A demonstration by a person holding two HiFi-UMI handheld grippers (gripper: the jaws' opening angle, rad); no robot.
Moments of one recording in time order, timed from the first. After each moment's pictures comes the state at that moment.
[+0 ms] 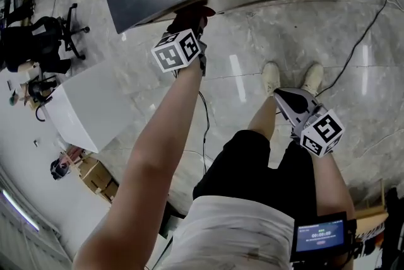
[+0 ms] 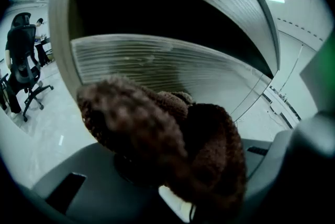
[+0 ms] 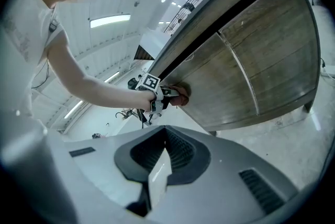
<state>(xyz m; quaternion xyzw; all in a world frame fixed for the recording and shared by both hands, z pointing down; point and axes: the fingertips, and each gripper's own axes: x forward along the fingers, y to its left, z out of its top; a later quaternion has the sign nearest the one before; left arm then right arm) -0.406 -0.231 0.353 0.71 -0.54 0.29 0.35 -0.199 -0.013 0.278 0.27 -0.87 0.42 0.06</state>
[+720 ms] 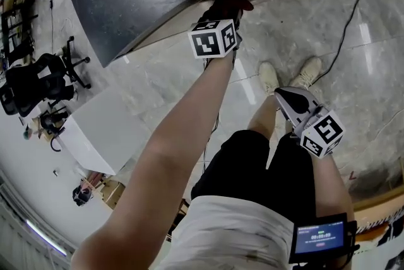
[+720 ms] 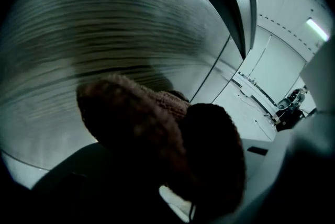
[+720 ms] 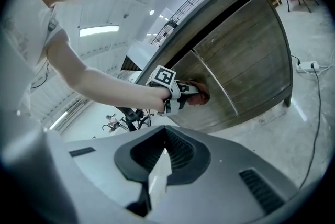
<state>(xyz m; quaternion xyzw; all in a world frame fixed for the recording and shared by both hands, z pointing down) -0.201 -0.239 0.394 0.80 -0.40 0.32 0.33 -0.147 -0.004 0.293 0.36 -0.83 0.42 0.03</state>
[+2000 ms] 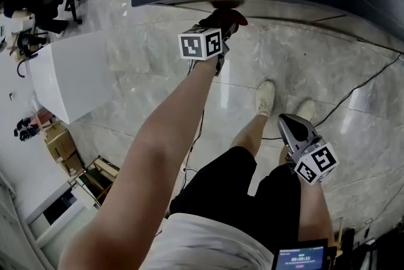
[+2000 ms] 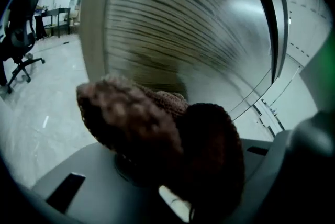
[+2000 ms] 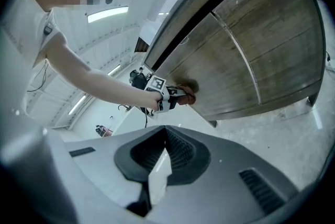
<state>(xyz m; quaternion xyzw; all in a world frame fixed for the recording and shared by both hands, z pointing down) -0.401 -0.221 0.442 0.72 -0.51 0.23 0.42 -0.195 -0.003 0.323 0.24 -0.86 0.44 0.10</state>
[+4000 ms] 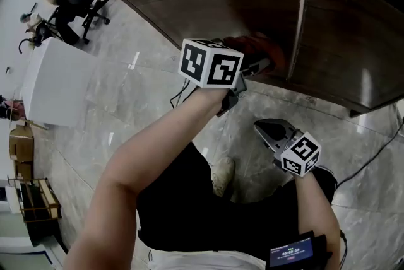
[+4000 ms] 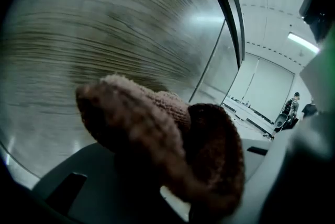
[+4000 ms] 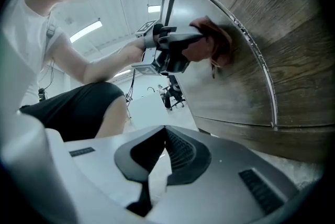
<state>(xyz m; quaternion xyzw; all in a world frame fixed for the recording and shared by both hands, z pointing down) -0.178 -0.245 0.477 0.85 -0.41 0.15 0.29 -0.166 -0.084 0.605 0.04 -0.98 0.19 0.05</state>
